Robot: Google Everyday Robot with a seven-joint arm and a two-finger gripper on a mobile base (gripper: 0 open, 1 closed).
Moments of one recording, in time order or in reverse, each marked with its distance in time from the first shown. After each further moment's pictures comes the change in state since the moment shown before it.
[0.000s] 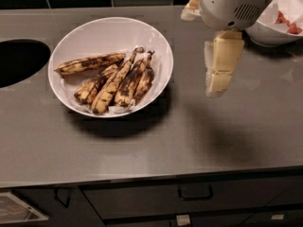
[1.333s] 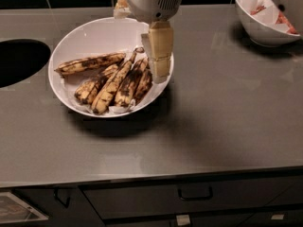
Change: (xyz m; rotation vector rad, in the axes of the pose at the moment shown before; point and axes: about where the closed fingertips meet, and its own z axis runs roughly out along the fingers) arm -0.105 -0.046 0.042 -0.073 -0.084 -0.321
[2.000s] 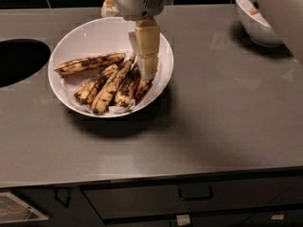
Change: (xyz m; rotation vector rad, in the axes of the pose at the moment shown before) arm -0.013 -0.020 0.011 0.002 -0.012 -0.041
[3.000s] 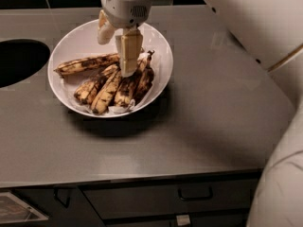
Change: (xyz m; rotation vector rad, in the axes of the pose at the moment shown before) arm -0.005 -0.028 0.044 -0.077 -0.070 -0.044
